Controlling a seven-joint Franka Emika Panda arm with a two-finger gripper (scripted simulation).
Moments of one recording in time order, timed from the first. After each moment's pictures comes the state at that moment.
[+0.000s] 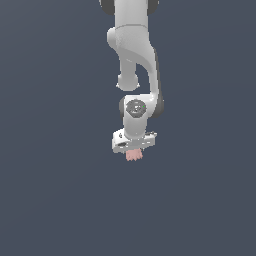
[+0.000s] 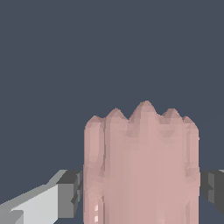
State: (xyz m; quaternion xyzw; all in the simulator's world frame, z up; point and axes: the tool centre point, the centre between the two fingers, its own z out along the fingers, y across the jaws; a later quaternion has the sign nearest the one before) arm -0.013 0.027 0.029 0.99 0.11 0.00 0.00
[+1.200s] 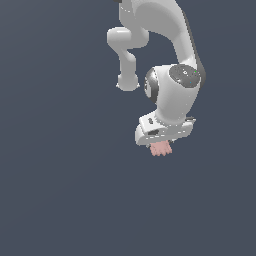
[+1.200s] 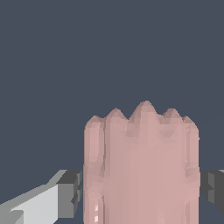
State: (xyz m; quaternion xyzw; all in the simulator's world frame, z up) arm 0.031 0.125 0.169 0.99 0.11 0.00 0.00
